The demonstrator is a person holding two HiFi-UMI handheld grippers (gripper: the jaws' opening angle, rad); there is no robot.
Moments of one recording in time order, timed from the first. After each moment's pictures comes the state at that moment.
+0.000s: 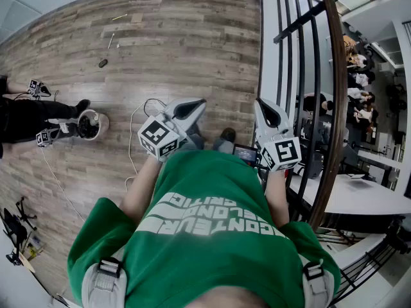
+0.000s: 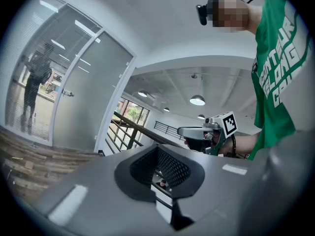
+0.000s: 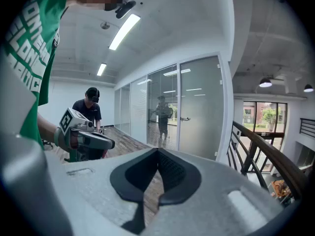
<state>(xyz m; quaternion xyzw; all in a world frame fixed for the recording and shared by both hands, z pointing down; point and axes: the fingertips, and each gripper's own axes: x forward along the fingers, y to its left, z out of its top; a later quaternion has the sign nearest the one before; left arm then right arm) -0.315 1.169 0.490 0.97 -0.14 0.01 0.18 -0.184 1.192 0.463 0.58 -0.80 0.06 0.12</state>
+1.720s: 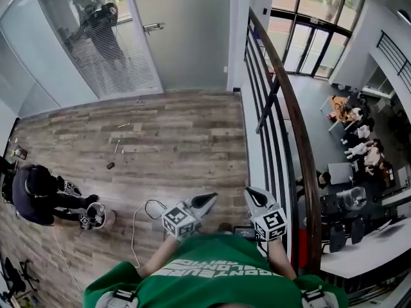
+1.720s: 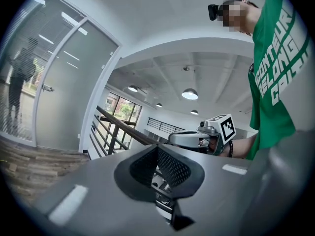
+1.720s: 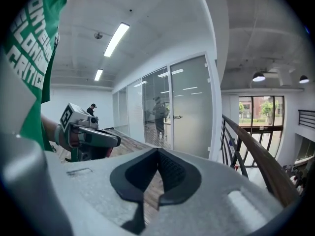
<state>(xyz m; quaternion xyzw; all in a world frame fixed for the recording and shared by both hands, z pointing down) -0.123 1.261 0.487 0.98 -0.09 0.05 0.18 -0.029 1.273 0.492 0.58 -0.80 0.11 0.11</state>
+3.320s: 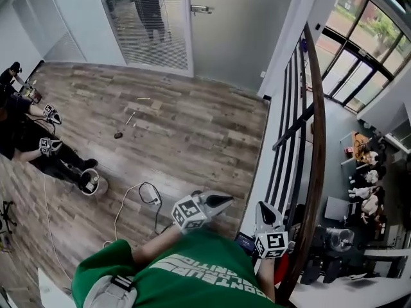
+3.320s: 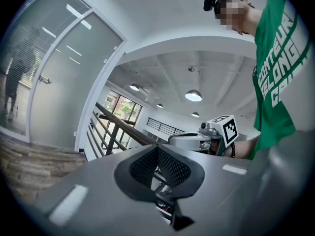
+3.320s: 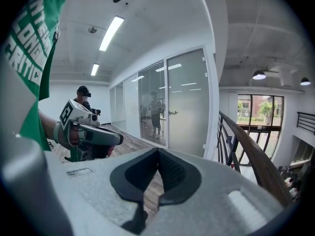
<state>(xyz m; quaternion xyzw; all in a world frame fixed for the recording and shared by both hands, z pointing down) -0.045 1.188 0.507 0.98 -0.08 0.04 0.20 0.040 1.202 0.516 0.58 -0.79 0.11 0.14</state>
